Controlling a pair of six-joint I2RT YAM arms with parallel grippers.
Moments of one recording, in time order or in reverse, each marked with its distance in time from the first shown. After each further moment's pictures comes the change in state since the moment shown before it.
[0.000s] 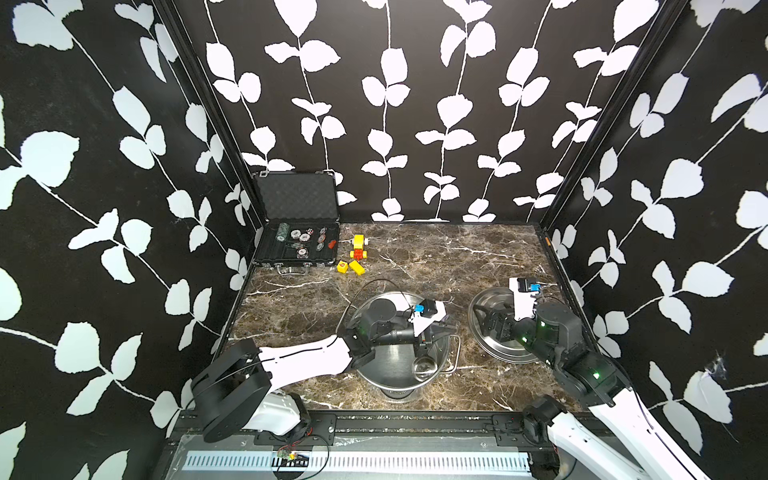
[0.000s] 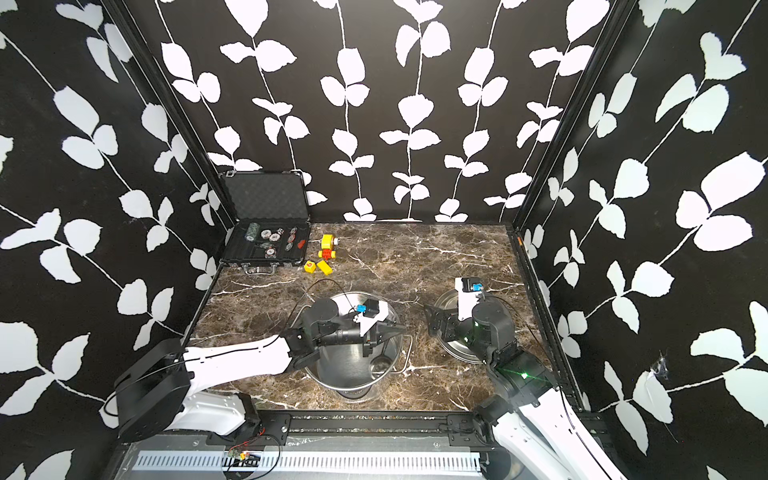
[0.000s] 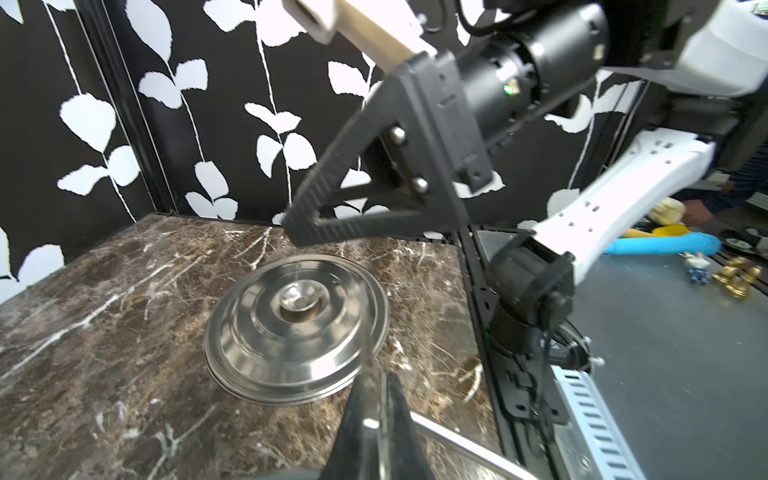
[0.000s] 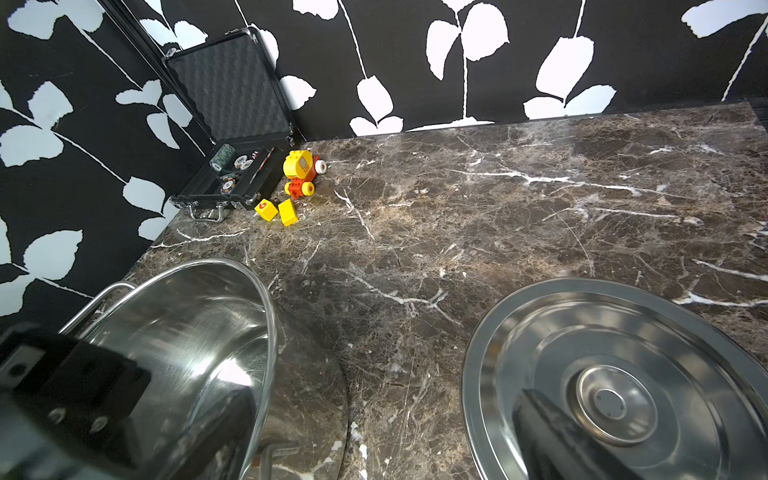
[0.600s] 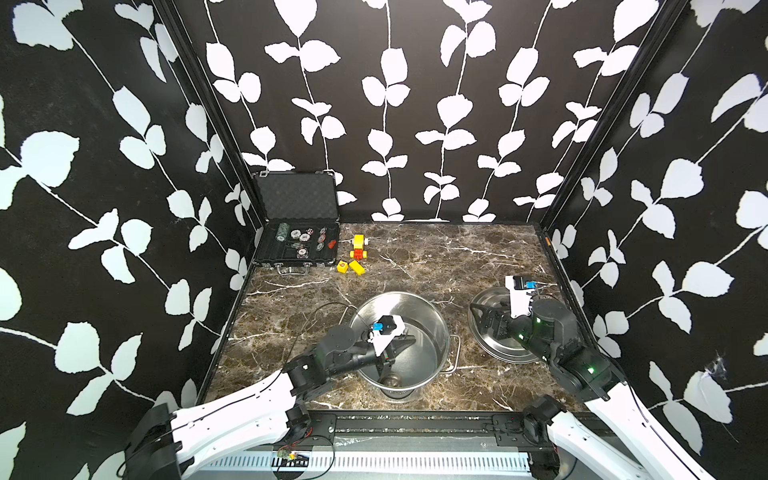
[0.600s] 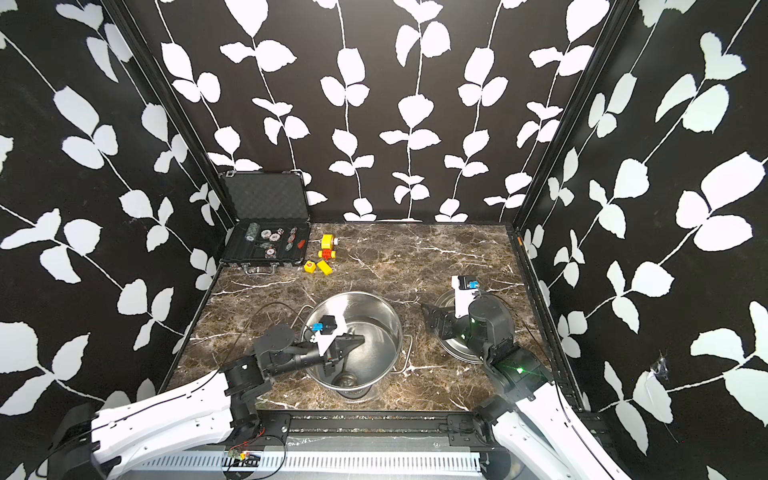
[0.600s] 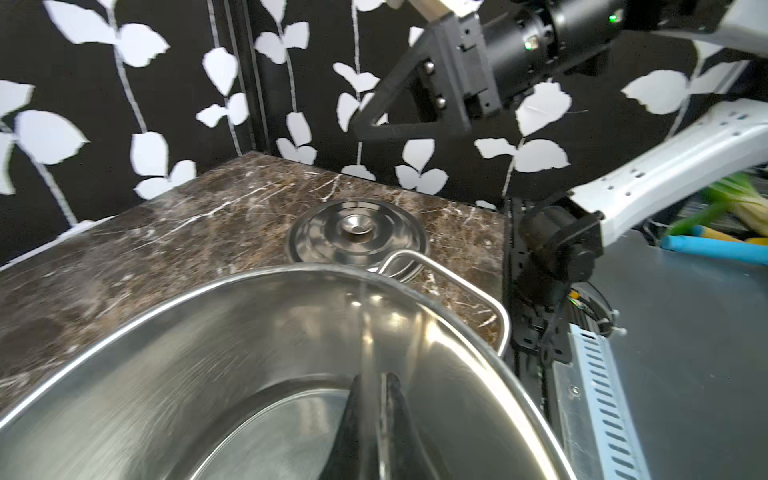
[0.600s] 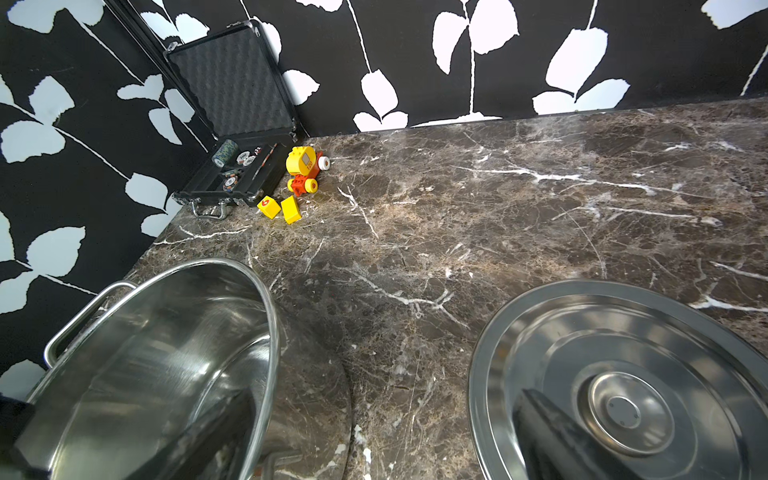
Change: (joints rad) left arm -0.018 -0.581 -0.219 -0.446 -0.357 -0.032; right arm 0.000 0.045 0.000 0.039 -0.020 0.001
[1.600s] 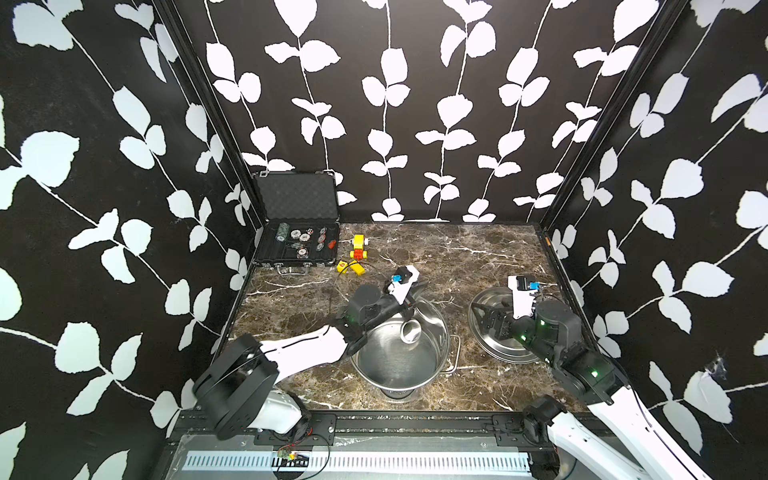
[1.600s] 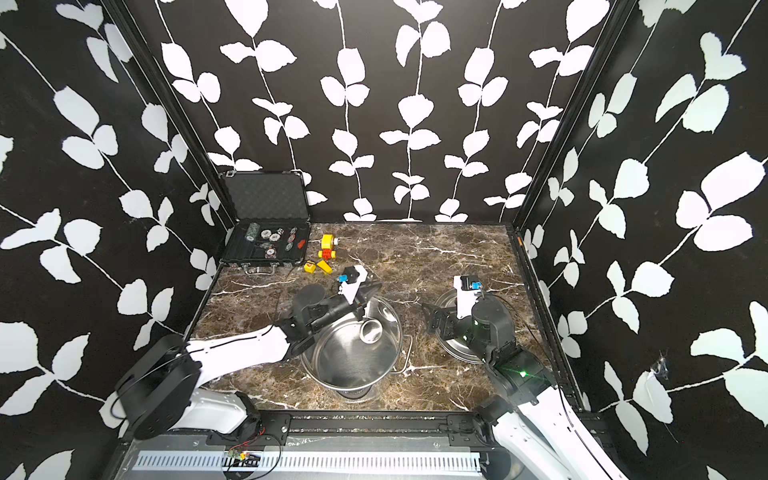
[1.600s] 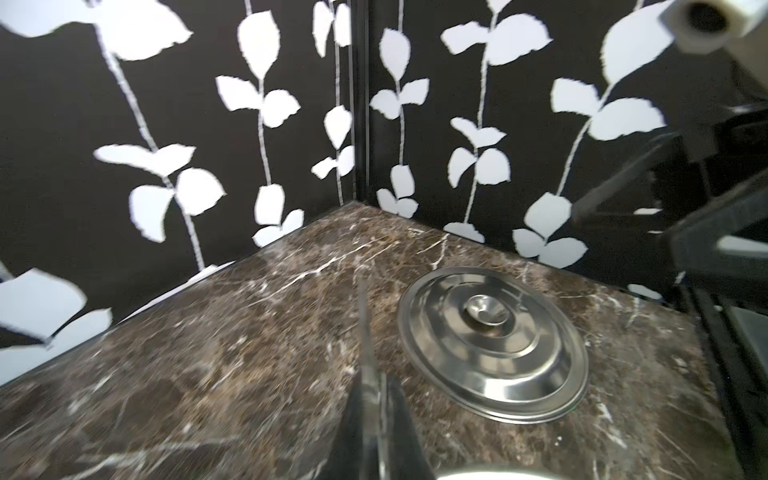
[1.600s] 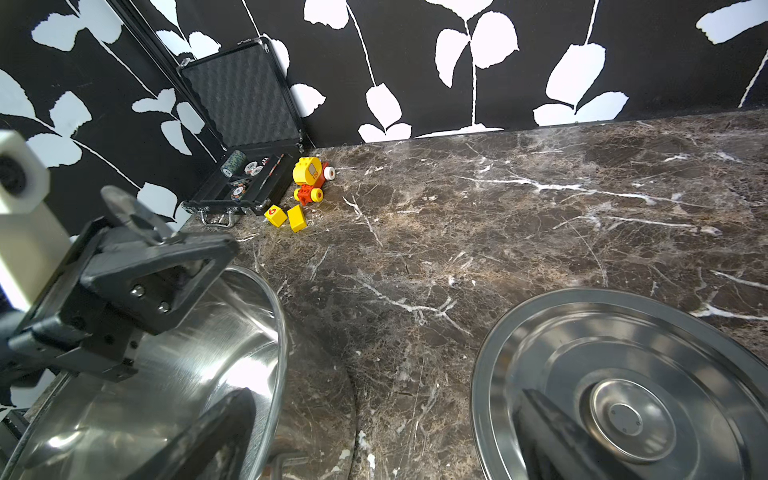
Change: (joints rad) left arm 0.198 0.694 0.281 0.570 0.084 0.027; right arm 0.000 -0.039 0.000 -0.013 0.003 0.000
